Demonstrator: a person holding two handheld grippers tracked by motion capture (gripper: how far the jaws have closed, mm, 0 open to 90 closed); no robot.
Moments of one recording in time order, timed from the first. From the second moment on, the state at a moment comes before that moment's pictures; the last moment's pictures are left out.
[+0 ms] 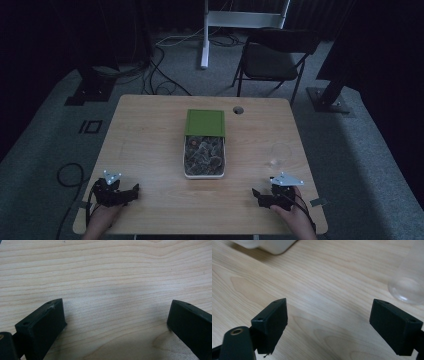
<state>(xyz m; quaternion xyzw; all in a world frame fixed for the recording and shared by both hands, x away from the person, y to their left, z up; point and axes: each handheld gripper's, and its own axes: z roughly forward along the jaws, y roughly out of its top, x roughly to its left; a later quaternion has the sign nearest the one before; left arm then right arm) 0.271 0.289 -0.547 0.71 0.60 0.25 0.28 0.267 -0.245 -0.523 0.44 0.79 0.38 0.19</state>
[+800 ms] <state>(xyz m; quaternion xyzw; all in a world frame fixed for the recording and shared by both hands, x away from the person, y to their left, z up) 0.271 0.289 -0.547 0.71 0.60 0.24 0.28 0.286 -0.210 -0.473 0.41 0.78 0.42 0.21</state>
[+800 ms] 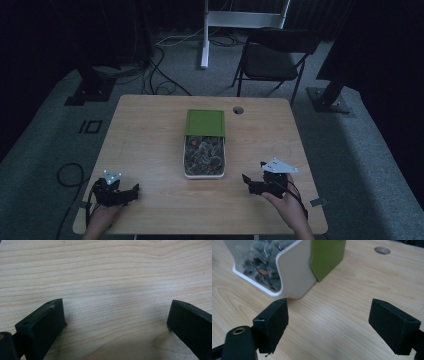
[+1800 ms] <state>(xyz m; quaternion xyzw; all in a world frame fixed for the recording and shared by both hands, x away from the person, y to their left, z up) 0.271 0.289 -0.547 0.71 0.60 0.24 0.28 0.308 -0.159 -0.443 0.36 0.79 0.44 0.21</state>
